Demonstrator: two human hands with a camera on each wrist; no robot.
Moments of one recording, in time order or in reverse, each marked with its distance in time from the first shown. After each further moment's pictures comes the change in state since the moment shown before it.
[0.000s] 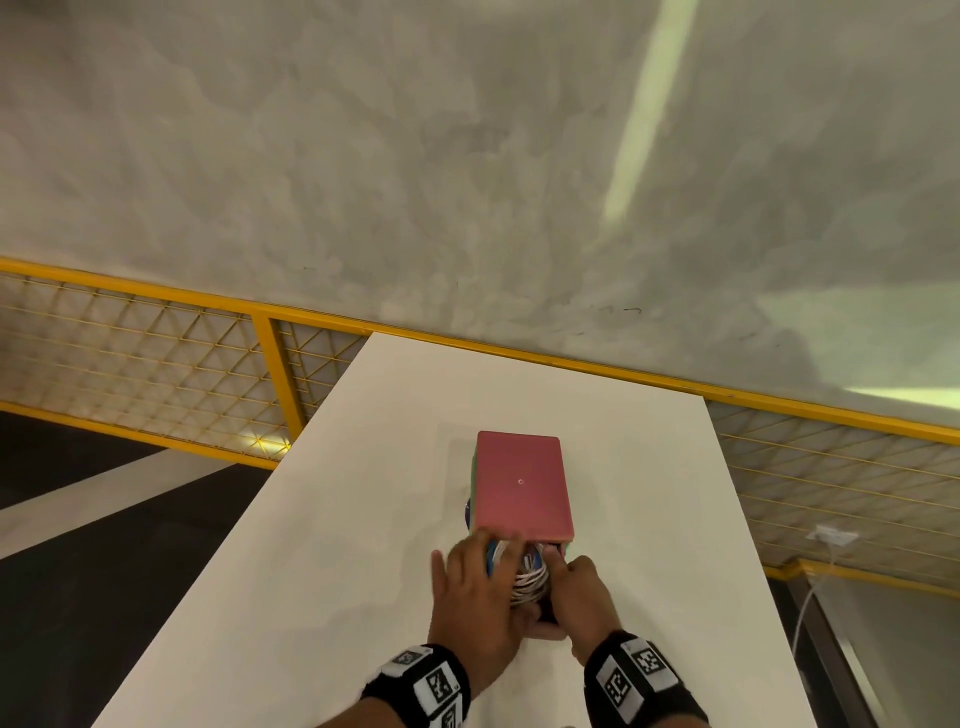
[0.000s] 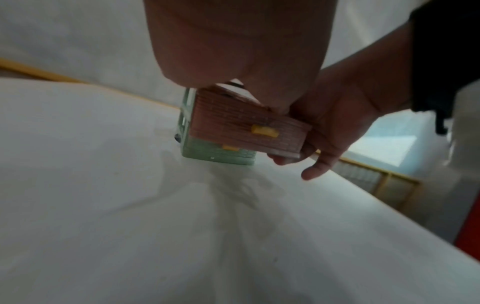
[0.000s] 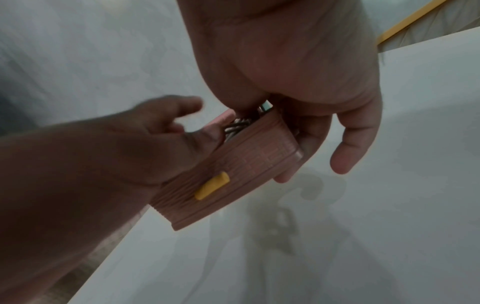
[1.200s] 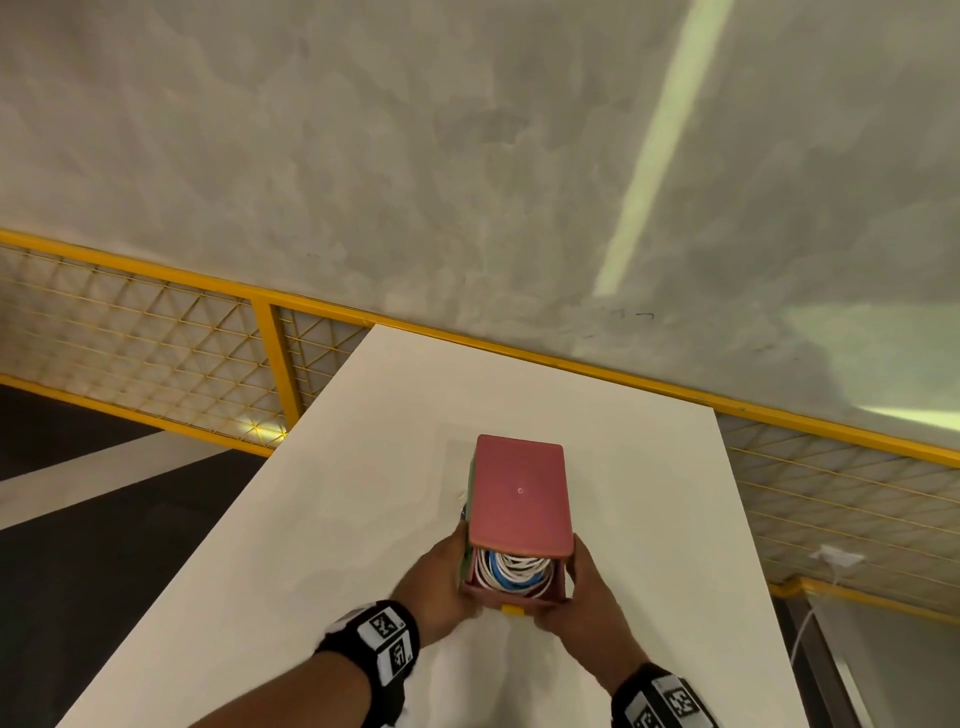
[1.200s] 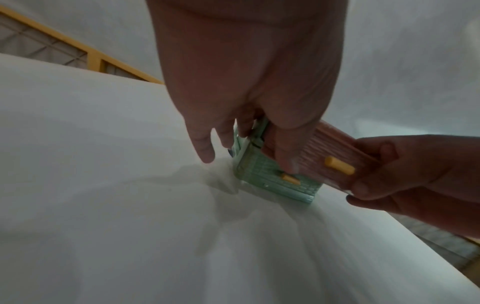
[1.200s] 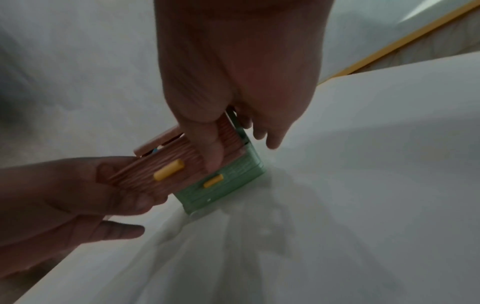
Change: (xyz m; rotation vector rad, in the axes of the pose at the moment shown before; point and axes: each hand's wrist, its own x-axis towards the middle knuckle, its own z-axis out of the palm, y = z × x) left_hand 0.041 -0.043 -0.029 -0.570 -0.257 -0.073; right_hand 0.022 0.014 -0.024 -0.065 -0.212 -0.473
